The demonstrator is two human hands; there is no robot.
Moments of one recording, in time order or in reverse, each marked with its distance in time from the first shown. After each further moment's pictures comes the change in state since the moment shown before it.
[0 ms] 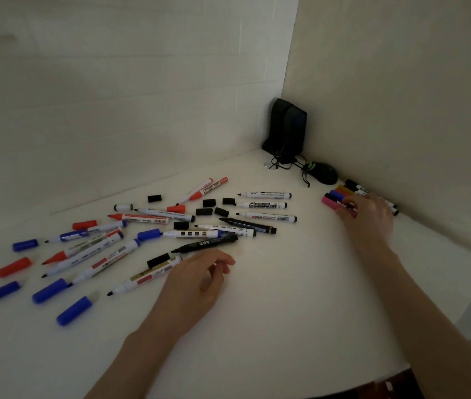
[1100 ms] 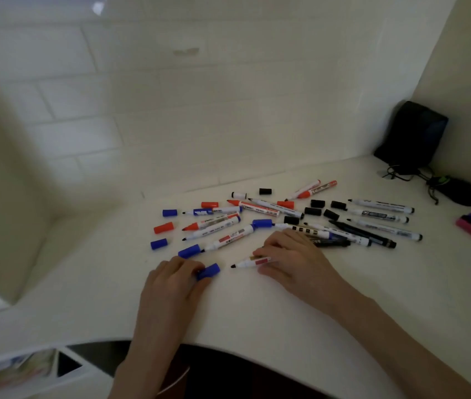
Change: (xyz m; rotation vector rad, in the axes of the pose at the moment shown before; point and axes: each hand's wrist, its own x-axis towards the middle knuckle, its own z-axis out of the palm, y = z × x) left_hand -0.130 -0.075 -0.119 0.583 0.252 -0.467; right_hand -0.160 -0.274 0.019 0.456 -0.401 -1.084
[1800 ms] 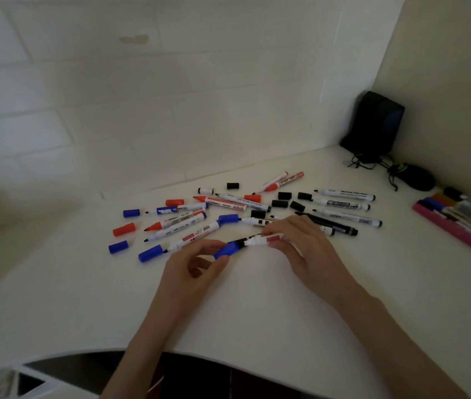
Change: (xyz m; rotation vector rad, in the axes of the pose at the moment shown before) left_hand 0.034 0.069 0.018 -0.748 -0.227 -0.069; right_hand -0.039 0.031 -0.037 0.139 0.222 0.163
